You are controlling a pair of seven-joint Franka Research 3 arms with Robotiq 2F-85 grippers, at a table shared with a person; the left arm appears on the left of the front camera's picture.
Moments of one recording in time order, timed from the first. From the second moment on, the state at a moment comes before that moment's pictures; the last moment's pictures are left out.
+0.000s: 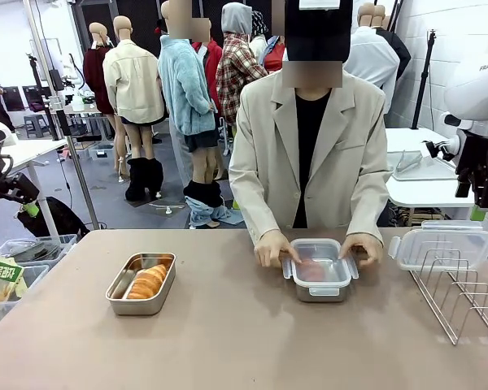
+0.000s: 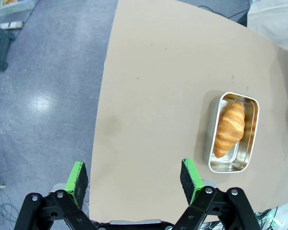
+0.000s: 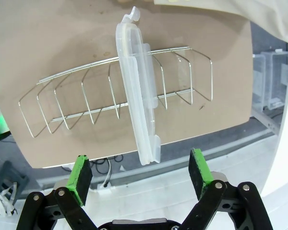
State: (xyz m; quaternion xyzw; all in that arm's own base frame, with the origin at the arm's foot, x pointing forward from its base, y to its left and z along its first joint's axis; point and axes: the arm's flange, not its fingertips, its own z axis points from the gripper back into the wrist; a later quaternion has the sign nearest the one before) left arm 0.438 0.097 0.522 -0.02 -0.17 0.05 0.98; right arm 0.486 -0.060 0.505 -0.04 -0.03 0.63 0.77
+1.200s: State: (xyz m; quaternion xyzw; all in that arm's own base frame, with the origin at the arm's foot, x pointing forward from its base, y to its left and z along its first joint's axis) left arm 0.438 0.097 0.522 -0.02 -0.17 0.05 0.98; right arm 0.486 -0.060 0.505 -0.04 -0.03 0.63 0.77
